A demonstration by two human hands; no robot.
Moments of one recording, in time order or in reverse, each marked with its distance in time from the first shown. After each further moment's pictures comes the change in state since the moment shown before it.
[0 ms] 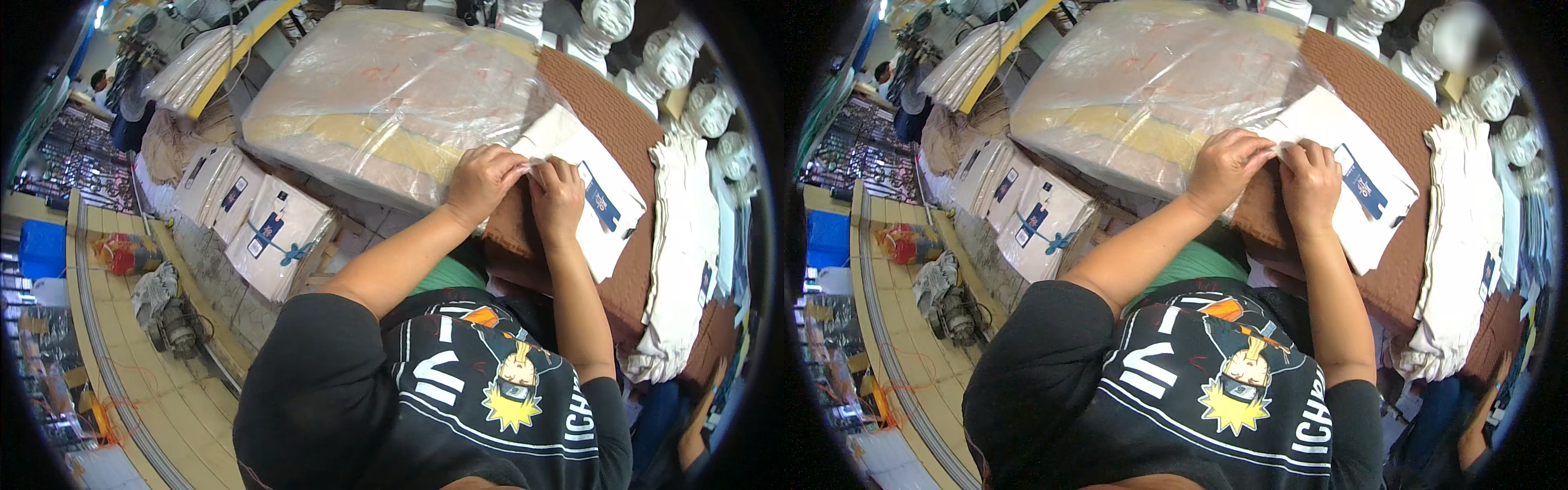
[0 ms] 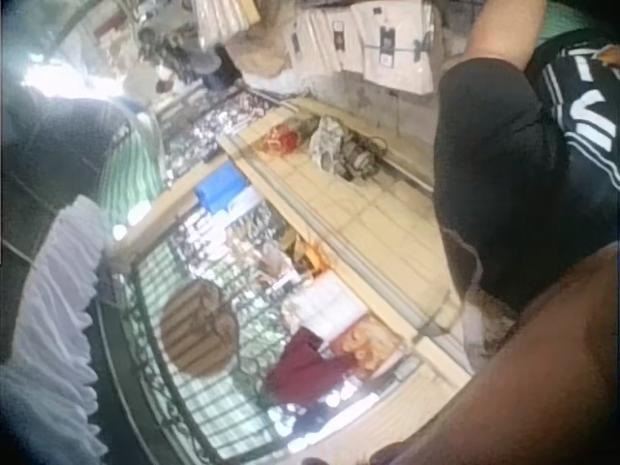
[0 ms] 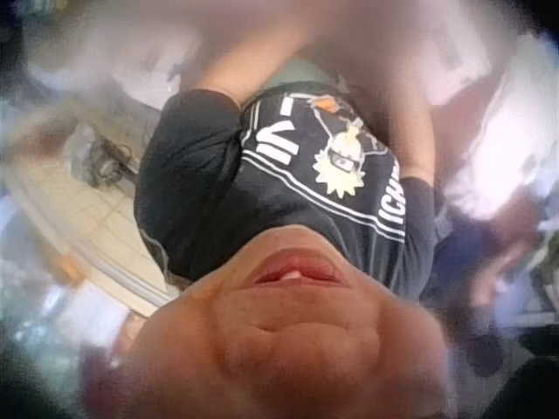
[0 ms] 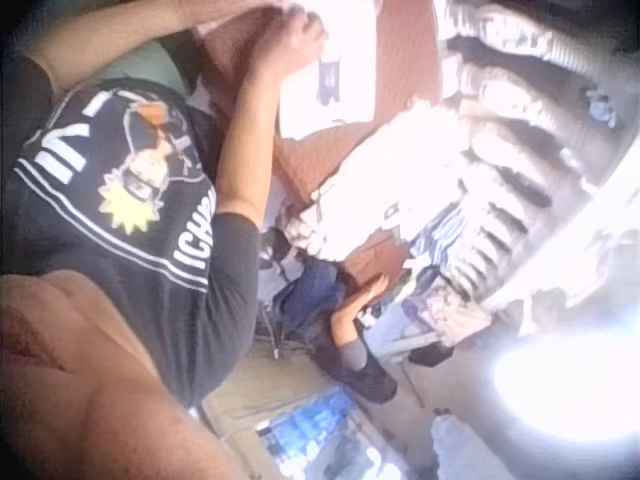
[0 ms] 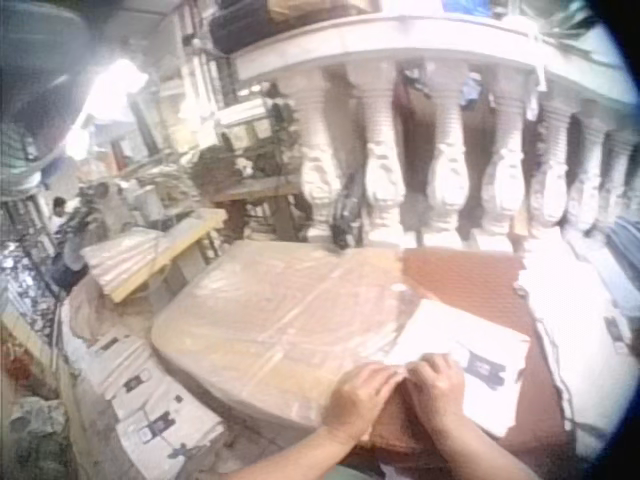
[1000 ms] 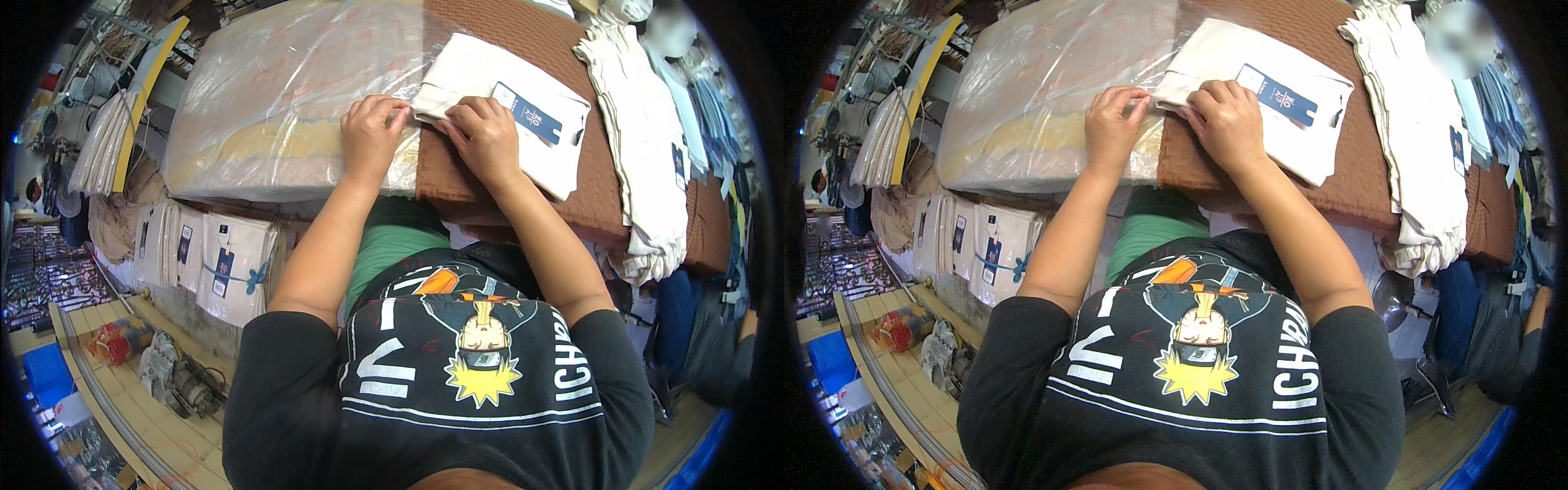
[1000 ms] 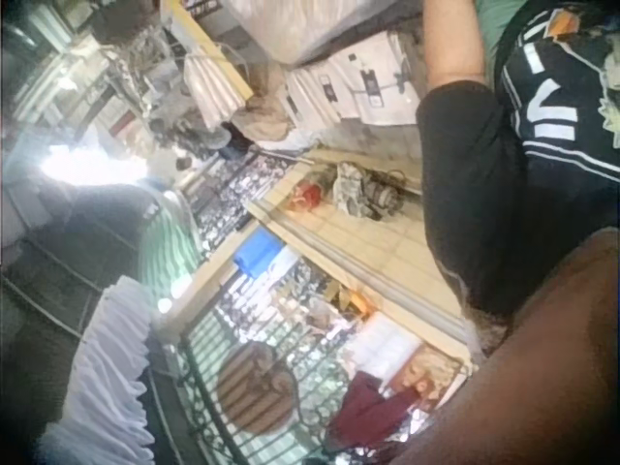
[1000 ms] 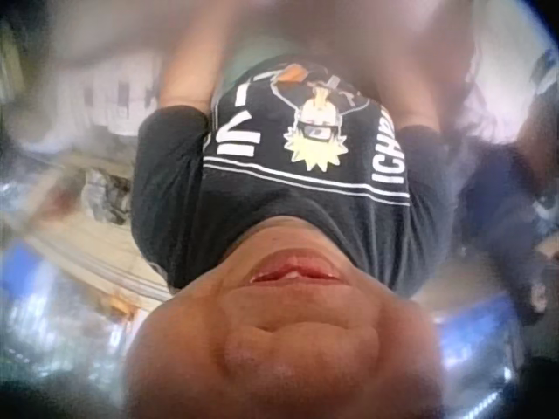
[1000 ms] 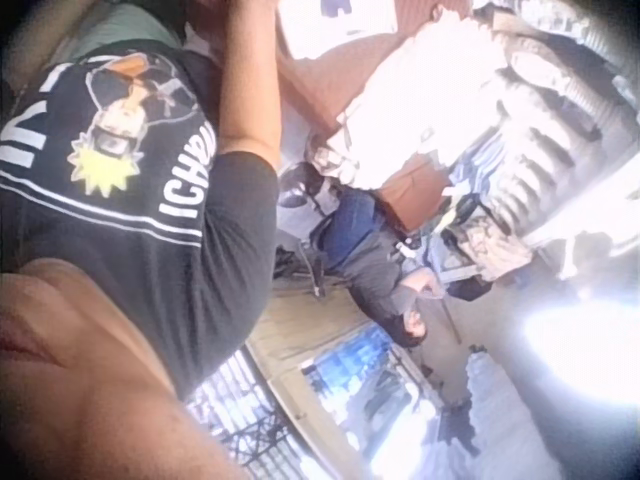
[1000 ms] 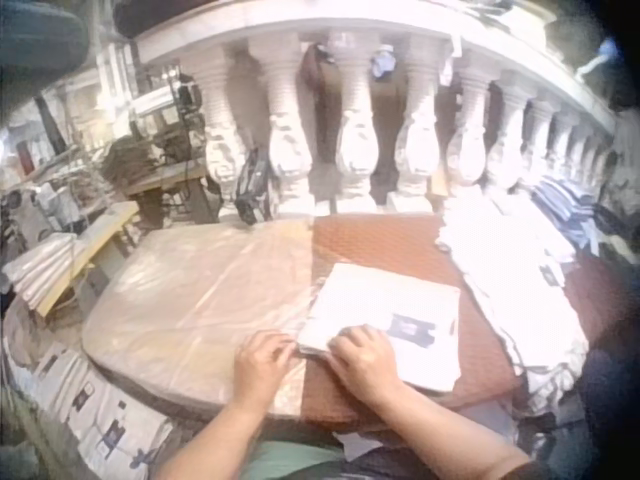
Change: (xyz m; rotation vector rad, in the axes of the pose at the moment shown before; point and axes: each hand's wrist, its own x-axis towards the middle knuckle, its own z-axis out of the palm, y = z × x) left_hand -0.007 -0.046 0.001 0.164 -0.101 -0.055; right_hand -0.013 0.004 -0.001 0.060 0.009 0.025
